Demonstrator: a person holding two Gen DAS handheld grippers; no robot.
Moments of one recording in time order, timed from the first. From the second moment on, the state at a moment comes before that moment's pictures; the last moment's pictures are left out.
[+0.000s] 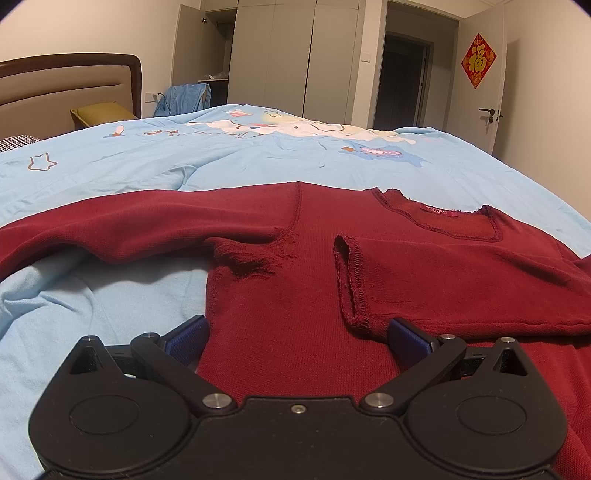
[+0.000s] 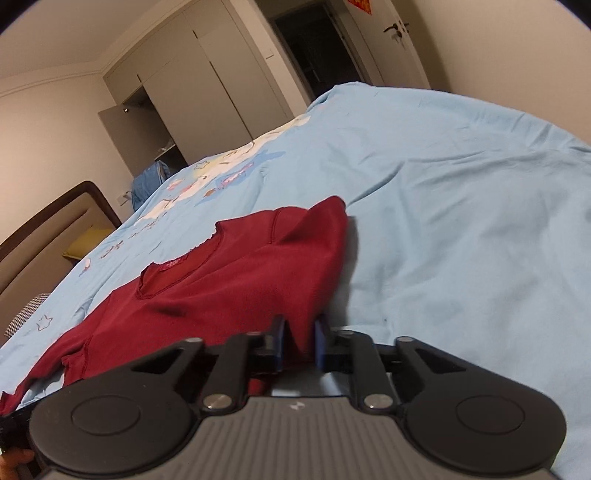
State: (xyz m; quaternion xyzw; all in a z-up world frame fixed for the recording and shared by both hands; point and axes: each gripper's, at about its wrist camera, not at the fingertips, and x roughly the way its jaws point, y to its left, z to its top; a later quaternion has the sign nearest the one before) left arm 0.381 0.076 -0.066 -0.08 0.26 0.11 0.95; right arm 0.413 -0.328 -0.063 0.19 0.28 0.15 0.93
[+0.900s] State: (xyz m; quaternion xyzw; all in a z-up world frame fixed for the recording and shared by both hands) left arm 0.362 0.109 -0.043 -0.17 0.27 0.07 0.94; right arm 0.330 -0.267 -0.036 0.05 0.23 0.21 0.95
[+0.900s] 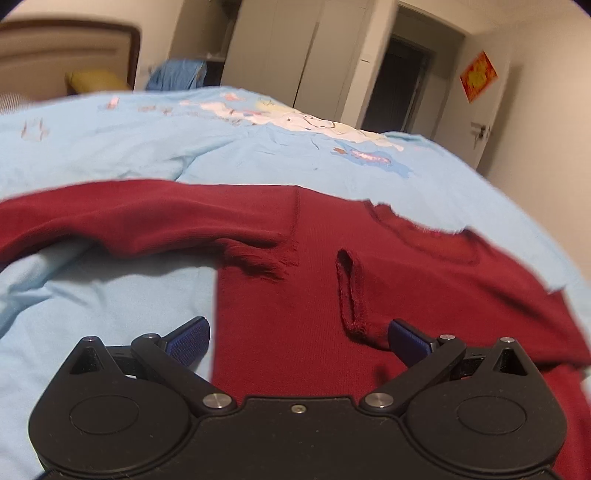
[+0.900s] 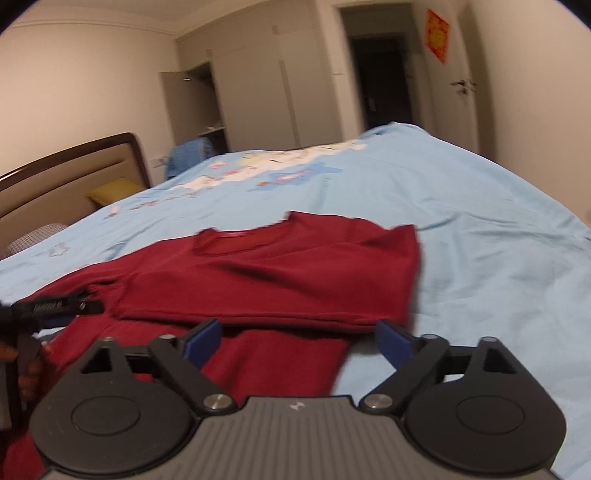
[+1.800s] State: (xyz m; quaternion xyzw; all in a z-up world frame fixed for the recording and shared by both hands) left arm 0.247 0.318 -0.025 -0.30 0.16 0.37 0.86; right arm 0.291 -0.194 -0.078 -0.06 0.24 0.29 0.92
